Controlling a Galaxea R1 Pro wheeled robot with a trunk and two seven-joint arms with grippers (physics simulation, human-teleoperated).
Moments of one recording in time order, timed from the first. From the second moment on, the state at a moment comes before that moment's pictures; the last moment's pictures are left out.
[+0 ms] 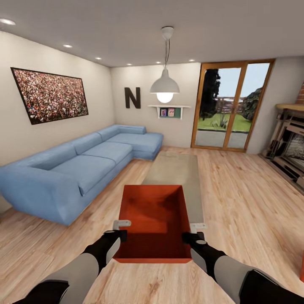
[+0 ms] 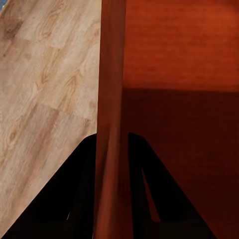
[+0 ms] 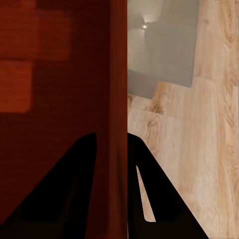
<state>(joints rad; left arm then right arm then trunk) -0.77 -0.14 0.00 -0.26 0.02 0.23 0.21 -0.80 0.06 0.87 -0.10 -0.81 -0.10 -0.20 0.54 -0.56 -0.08</state>
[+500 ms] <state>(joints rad) -0.77 -0.14 0.00 -0.26 0.02 0.23 0.20 -0.80 0.06 0.87 -0.10 -0.81 -0.10 -0.21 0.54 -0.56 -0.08</state>
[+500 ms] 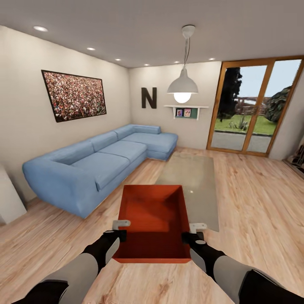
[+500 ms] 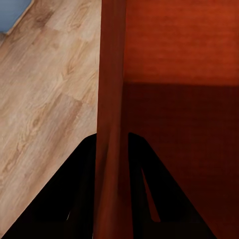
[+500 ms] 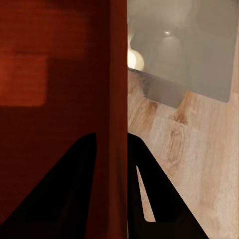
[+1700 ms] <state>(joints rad) -0.77 -0.14 0.00 -0.26 0.02 0.23 0.20 -0.80 0.06 0.87 -0.10 -0.81 -0.10 -0.21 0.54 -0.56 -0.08</state>
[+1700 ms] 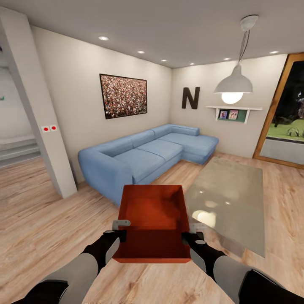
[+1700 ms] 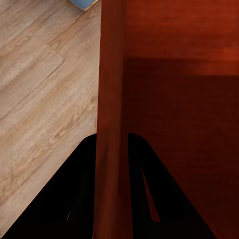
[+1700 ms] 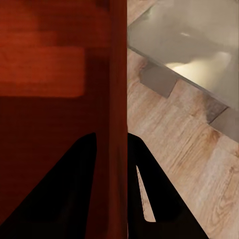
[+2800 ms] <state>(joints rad) -0.77 -0.14 0.00 -0.26 0.02 0.23 0.20 -0.80 0.06 0.87 -0.10 -0.81 -0.10 -0.21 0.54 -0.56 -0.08</state>
